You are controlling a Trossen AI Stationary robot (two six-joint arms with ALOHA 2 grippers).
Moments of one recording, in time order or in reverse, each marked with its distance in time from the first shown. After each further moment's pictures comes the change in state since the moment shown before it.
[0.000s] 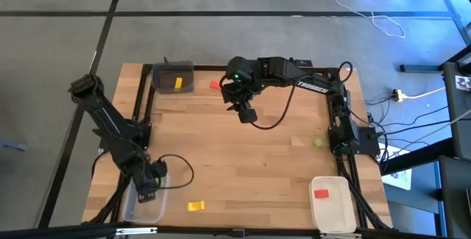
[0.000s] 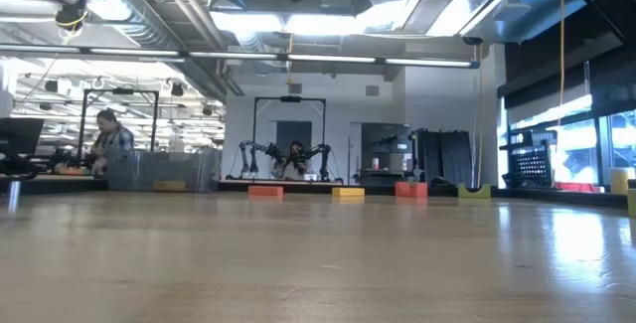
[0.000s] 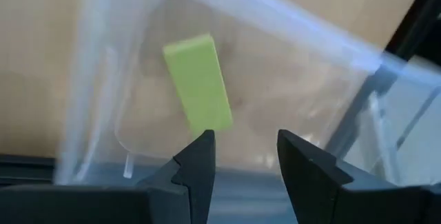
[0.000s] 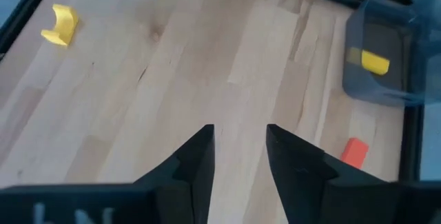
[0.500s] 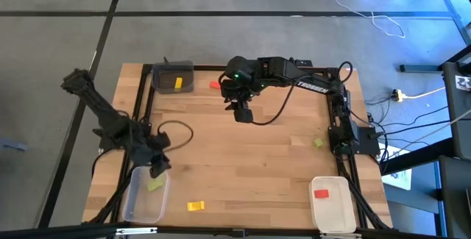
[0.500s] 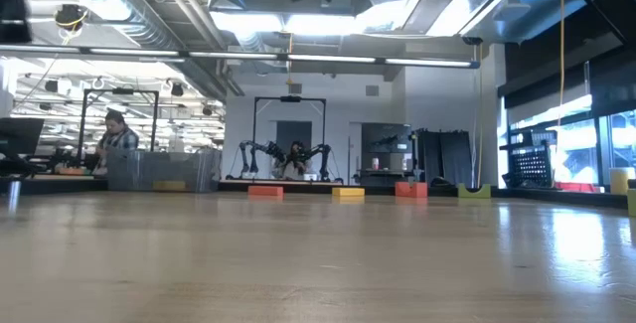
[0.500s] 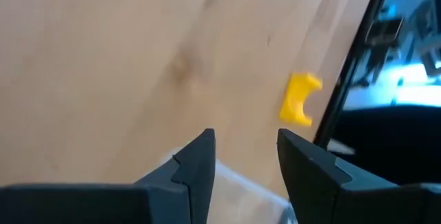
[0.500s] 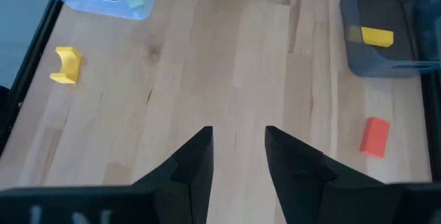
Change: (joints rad) left arm 0.213 -0.349 0.000 -0.040 -0.329 0.058; right arm 0.000 0.000 0.000 0.015 0.000 0.204
